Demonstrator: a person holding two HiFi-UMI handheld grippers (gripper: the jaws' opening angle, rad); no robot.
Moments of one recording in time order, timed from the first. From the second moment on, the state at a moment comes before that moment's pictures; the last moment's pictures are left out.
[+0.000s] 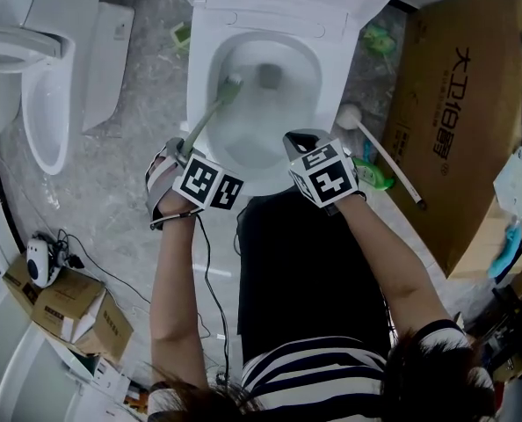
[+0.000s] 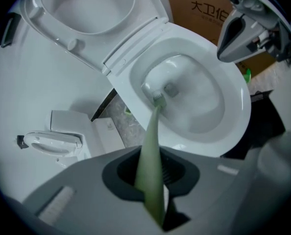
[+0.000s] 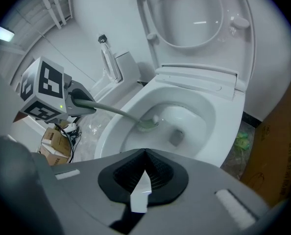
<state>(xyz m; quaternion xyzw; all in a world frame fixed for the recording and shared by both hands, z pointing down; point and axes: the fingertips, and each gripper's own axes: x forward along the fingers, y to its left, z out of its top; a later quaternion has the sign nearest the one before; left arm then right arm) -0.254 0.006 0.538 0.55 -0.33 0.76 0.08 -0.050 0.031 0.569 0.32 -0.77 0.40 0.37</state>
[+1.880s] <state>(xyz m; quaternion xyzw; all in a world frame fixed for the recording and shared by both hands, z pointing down) -0.173 0.096 0.555 0.64 -0.21 0.68 0.29 -0.039 0.040 0.584 0.34 -0.74 0.42 0.39</state>
